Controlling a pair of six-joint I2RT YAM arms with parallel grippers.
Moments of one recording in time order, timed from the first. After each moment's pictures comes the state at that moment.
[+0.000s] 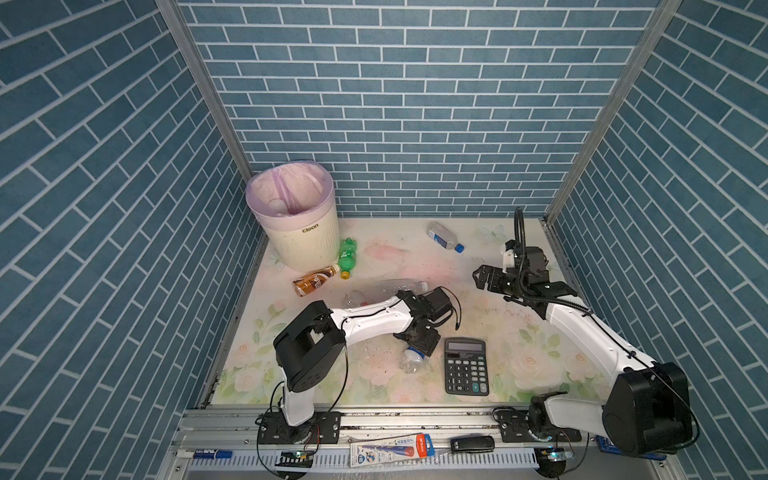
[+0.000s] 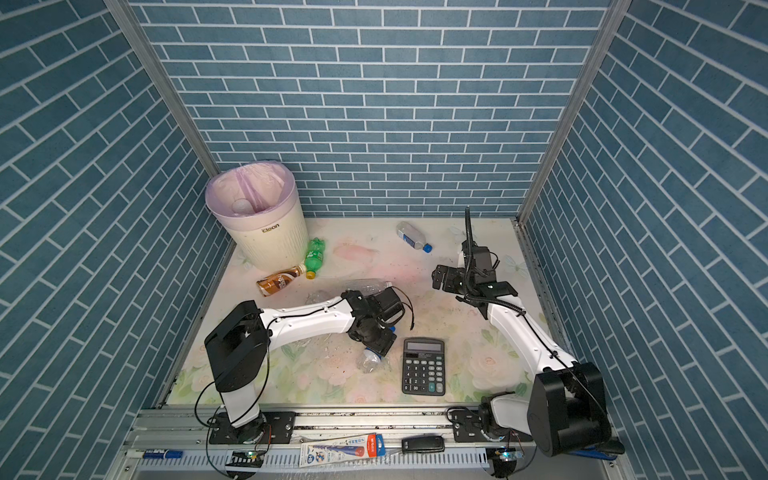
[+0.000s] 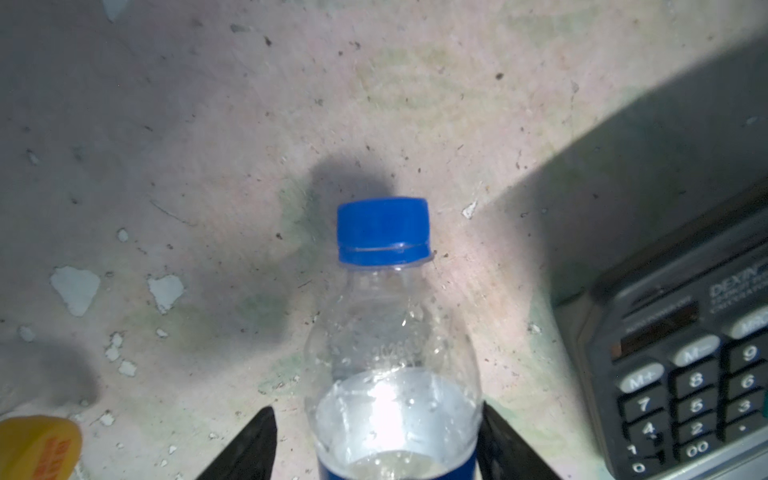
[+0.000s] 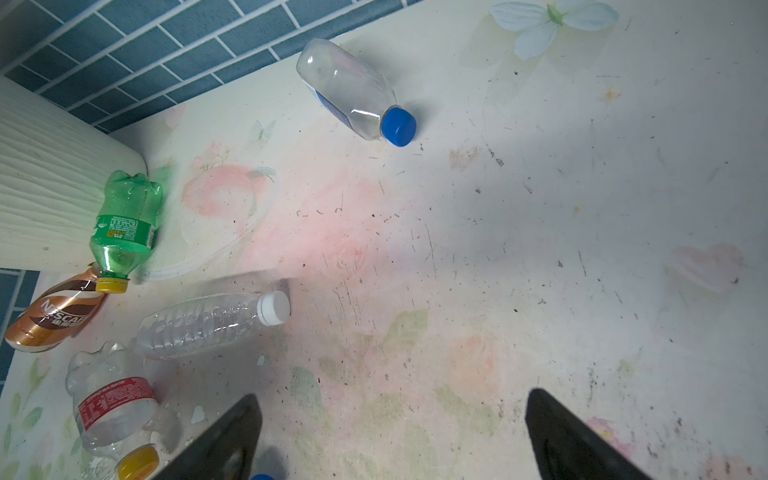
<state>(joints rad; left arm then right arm) -1.00 1.85 1.29 -0.82 0.00 -0.42 0.26 1.27 0.90 -0.38 -0.15 0.39</state>
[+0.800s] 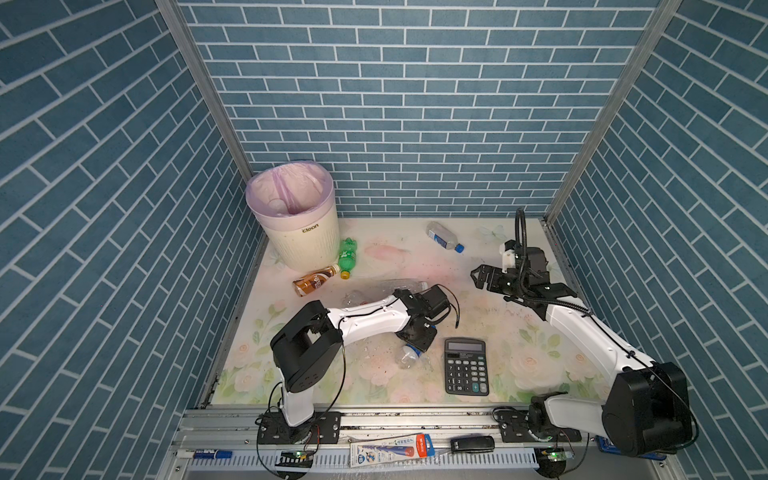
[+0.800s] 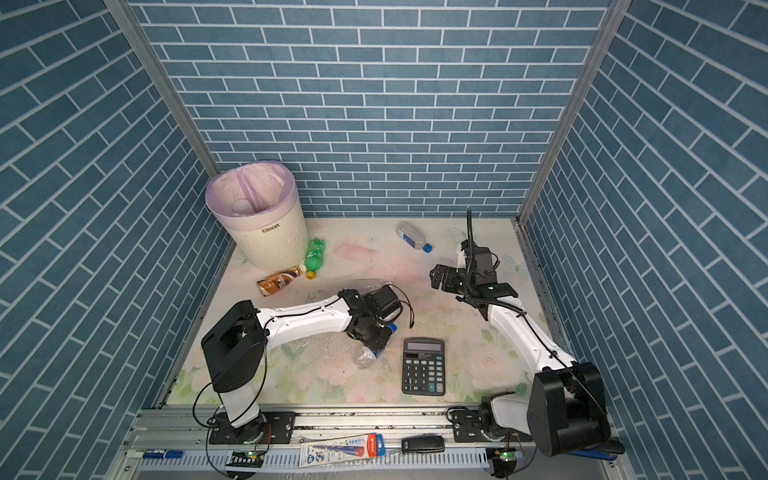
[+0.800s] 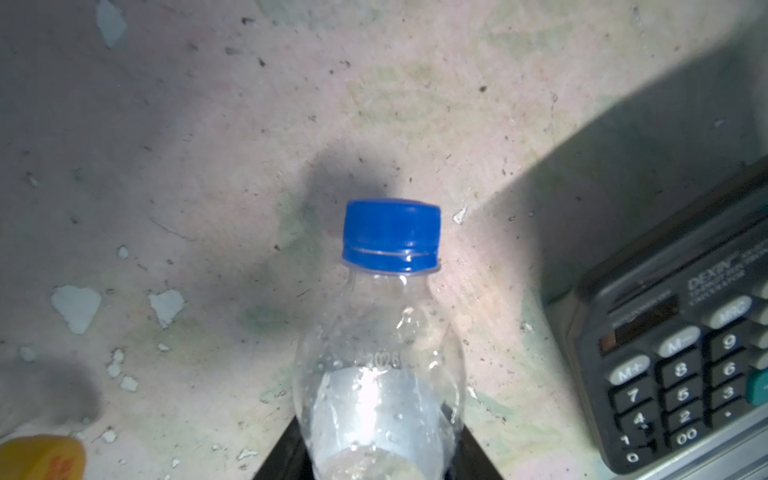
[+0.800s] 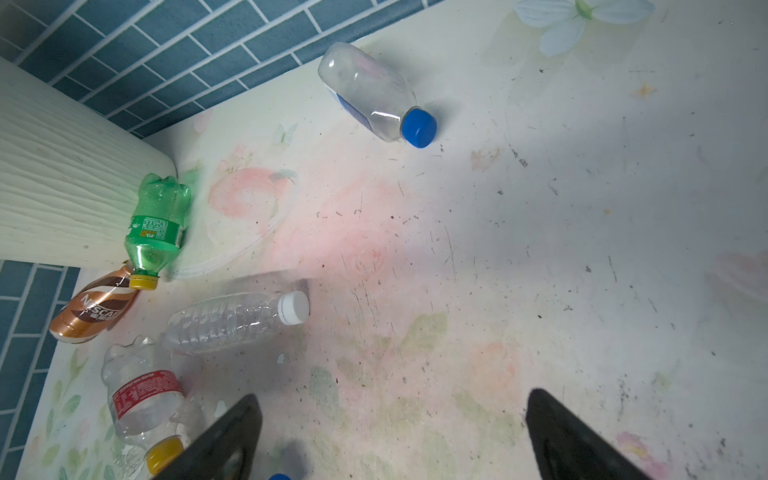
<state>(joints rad) -0.97 1.82 1.28 -0.80 0.03 -0.38 0.26 1.27 0.87 -0.32 -0.22 0.40</state>
